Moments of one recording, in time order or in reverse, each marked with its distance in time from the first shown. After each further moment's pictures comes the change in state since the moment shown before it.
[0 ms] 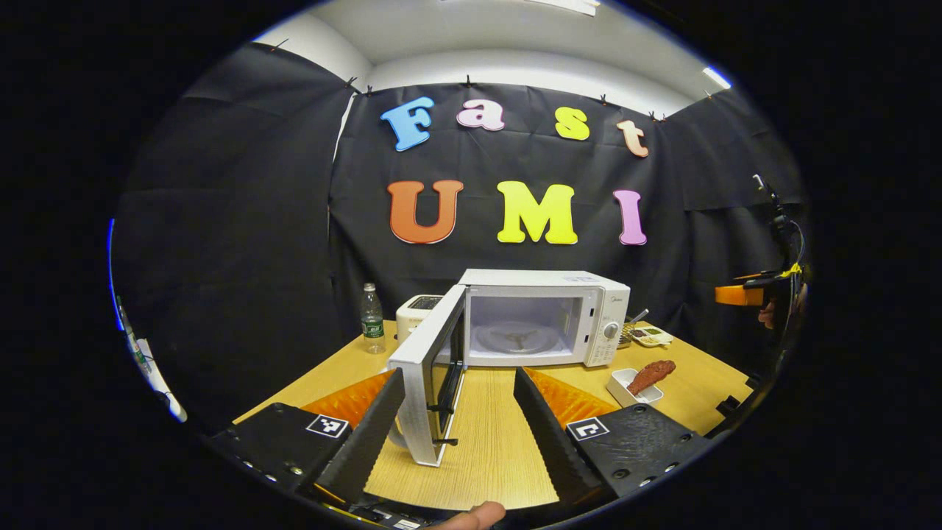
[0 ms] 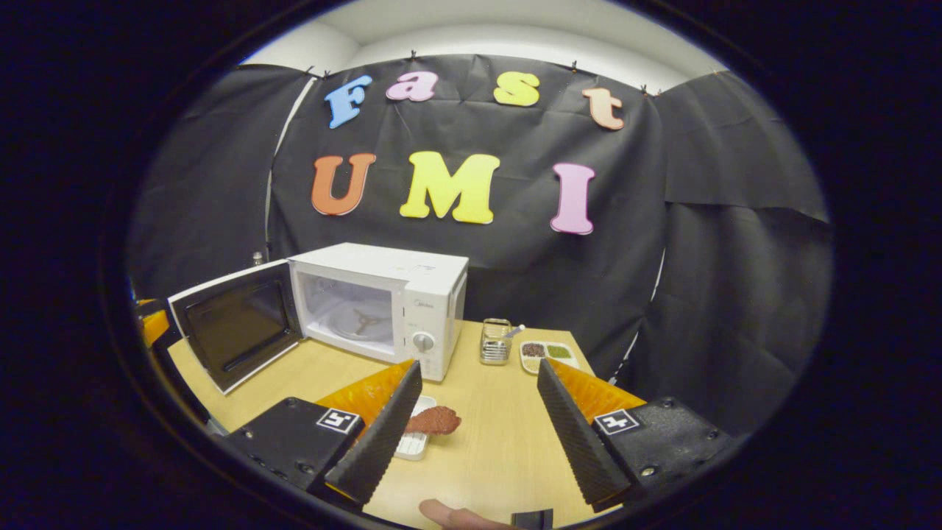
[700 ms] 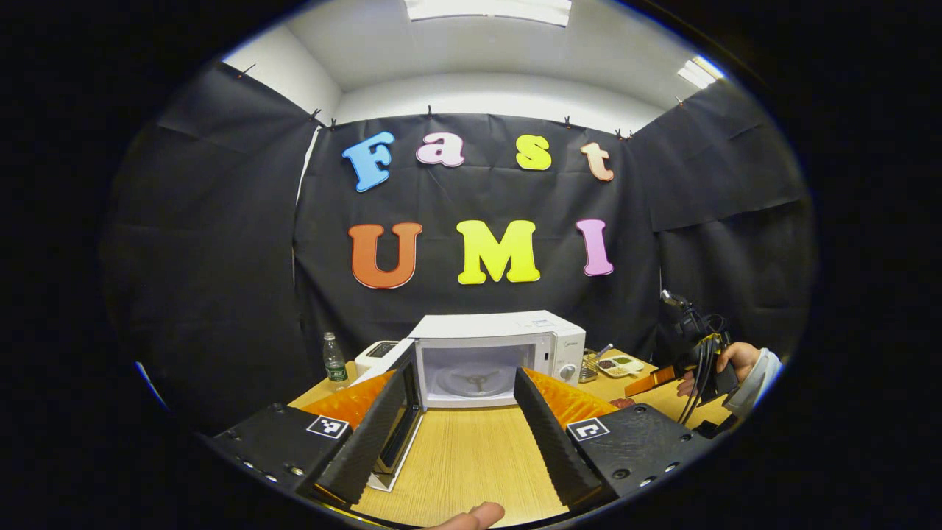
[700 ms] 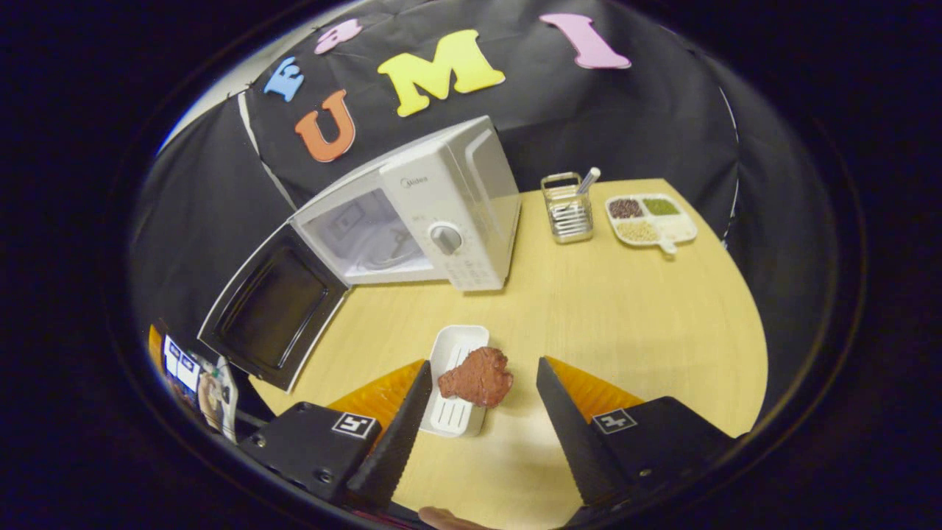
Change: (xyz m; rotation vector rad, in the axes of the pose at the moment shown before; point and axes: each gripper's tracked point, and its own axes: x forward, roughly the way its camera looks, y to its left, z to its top) left arm 0.001 -0.080 0.064 0.048 -0.127 -0.092; right arm 0.120 0.037 -0.127 0.374 0.520 0.396
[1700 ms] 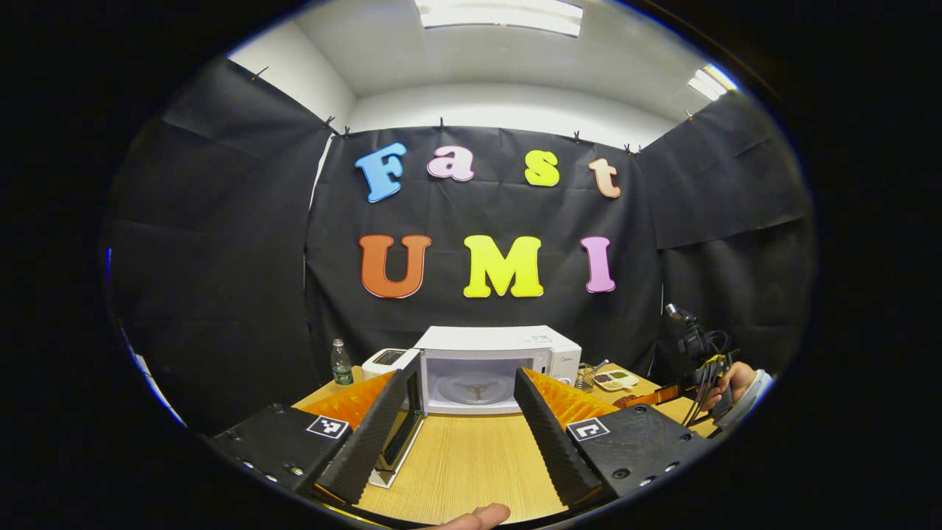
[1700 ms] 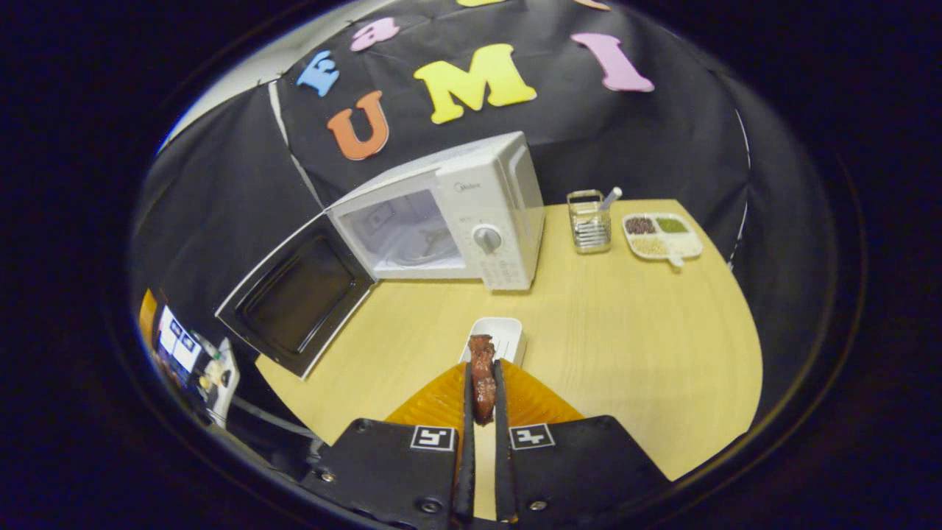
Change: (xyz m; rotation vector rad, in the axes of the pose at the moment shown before) left arm -0.033 0.015 0.031 -0.059 -0.041 0.043; right arm -0.062 0.056 -0.008 -0.238 -0.147 -0.068
